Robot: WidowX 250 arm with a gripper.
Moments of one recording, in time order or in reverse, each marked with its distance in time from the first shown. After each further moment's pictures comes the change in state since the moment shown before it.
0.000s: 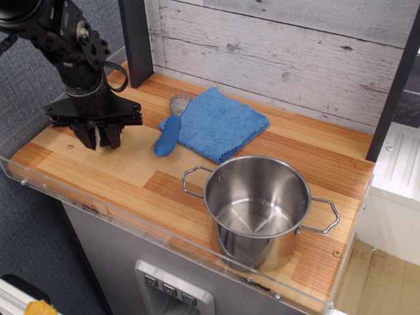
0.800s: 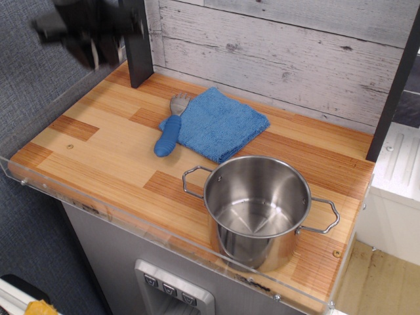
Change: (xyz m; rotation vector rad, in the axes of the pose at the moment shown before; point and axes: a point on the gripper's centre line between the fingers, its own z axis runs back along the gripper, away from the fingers) arm 0.052 -0.014 0.104 -0.079 -0.178 0.050
